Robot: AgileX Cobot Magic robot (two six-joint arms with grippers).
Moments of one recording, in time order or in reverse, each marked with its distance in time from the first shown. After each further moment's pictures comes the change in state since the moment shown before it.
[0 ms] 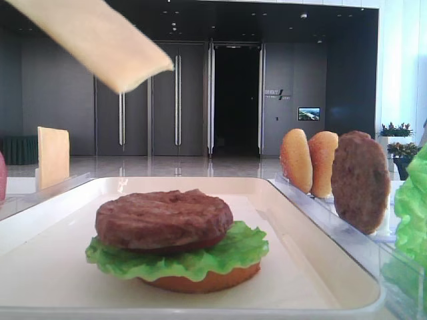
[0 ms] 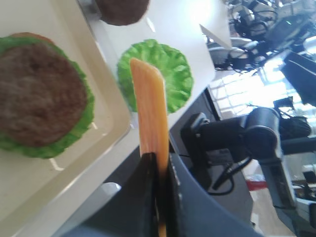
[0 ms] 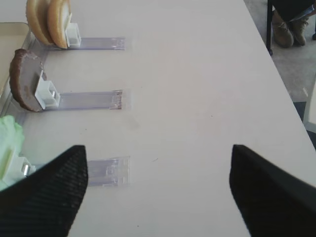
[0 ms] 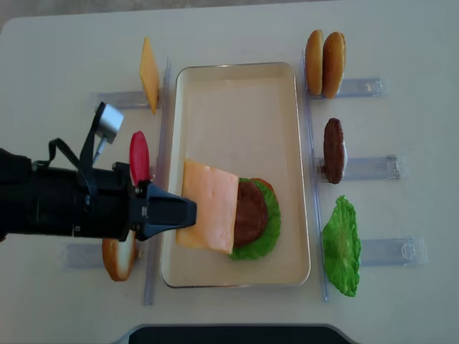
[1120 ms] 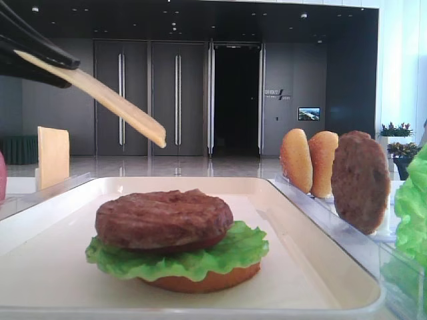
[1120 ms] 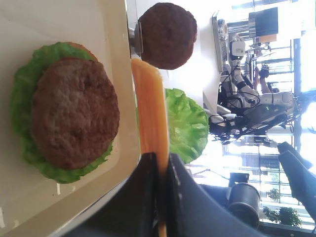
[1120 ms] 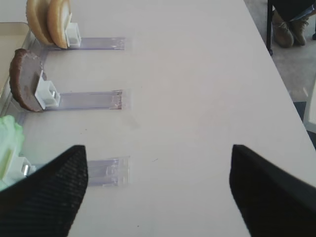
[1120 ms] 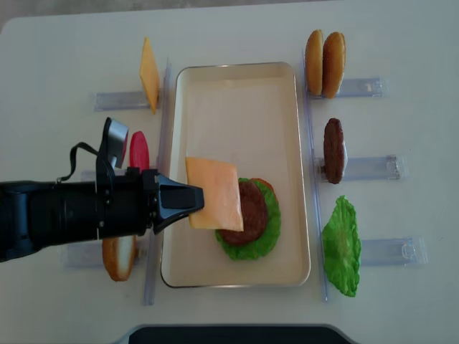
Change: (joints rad) left arm 0.004 0.190 0.116 -0.353 -0.065 0.090; right arm 0.000 0.000 0.000 0.000 0.000 0.000
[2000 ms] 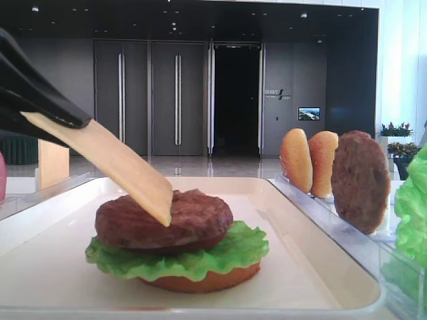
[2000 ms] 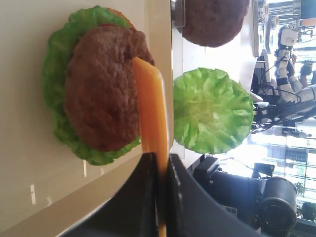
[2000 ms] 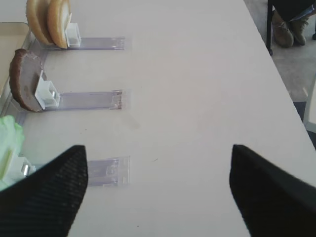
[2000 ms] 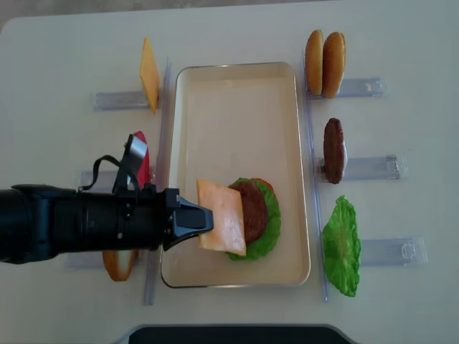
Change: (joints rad) left arm -0.117 0.057 0.001 -0.015 -0.133 -0.014; right arm 0.000 0.000 0.000 0.000 0.000 0.000
